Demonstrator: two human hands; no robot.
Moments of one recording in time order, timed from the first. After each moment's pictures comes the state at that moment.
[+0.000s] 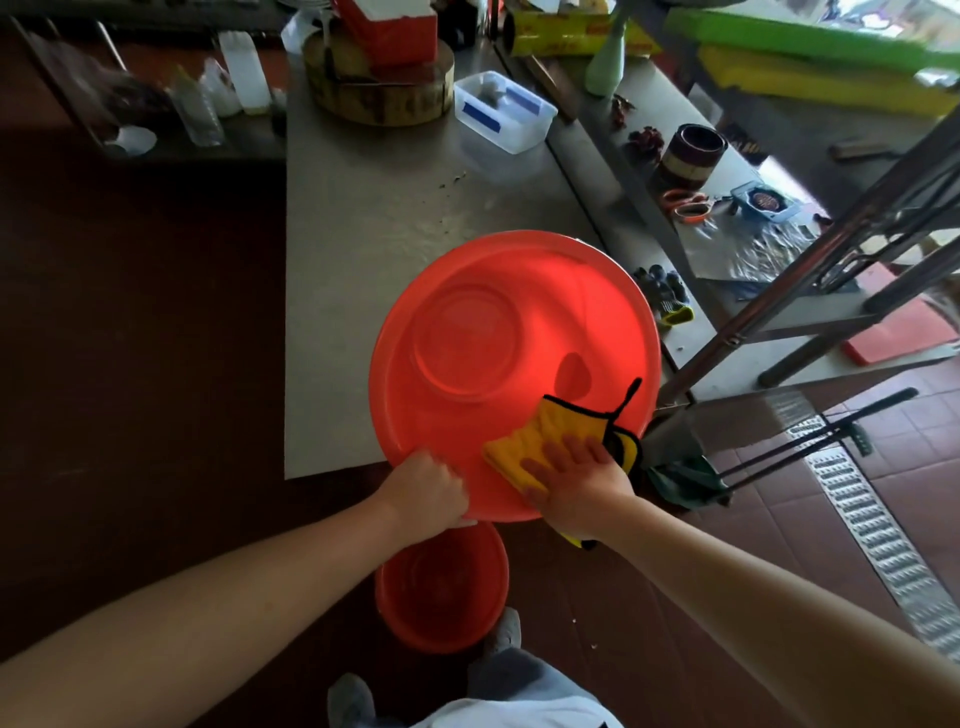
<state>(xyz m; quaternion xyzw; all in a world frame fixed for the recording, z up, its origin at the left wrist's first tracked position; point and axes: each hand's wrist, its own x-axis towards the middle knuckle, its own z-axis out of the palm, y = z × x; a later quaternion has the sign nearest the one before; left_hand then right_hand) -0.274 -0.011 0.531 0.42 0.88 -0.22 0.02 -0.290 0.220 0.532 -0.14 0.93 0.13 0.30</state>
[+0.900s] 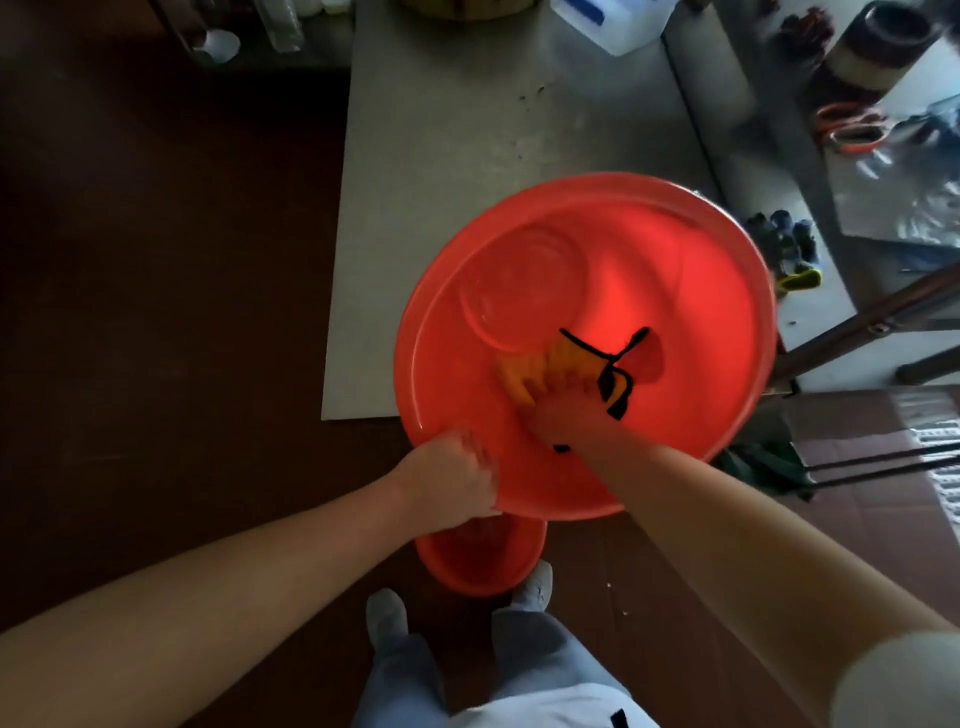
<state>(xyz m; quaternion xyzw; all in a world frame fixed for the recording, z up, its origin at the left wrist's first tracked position) -0.274 -0.008 0.508 0.46 0.86 -0.21 -0.04 -0.399 0.166 0.432 -0.16 0.93 0.09 0.32</state>
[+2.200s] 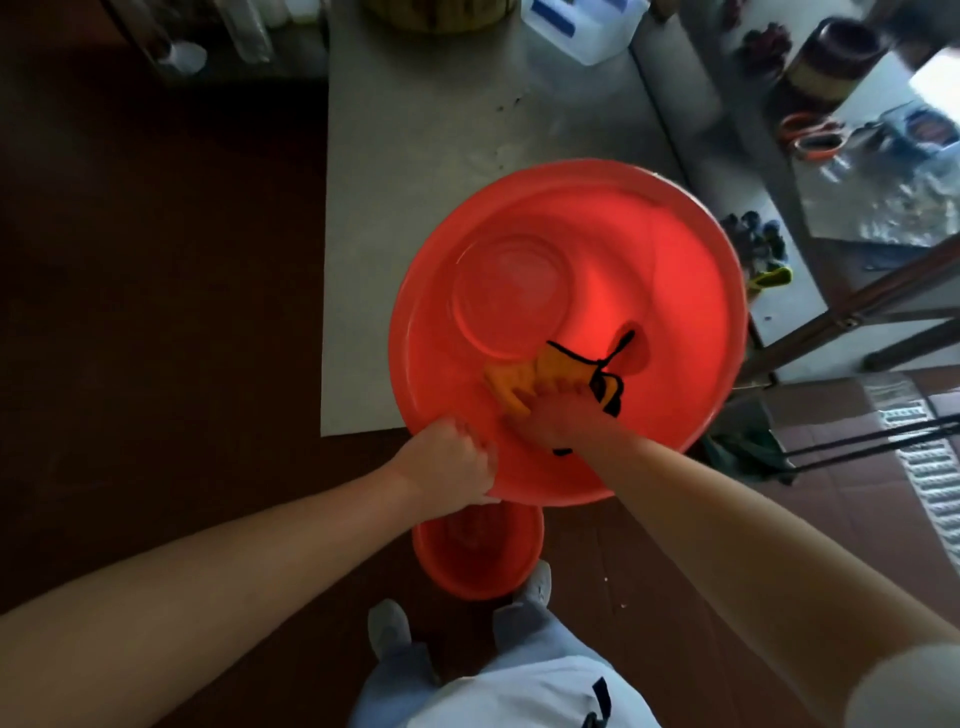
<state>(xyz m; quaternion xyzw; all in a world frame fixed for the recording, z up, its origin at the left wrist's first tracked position) -0.293 -0.026 0.536 0.42 0.88 -0.23 0.02 -0.395 0.157 0.461 -0.16 0.92 0.08 0.36</state>
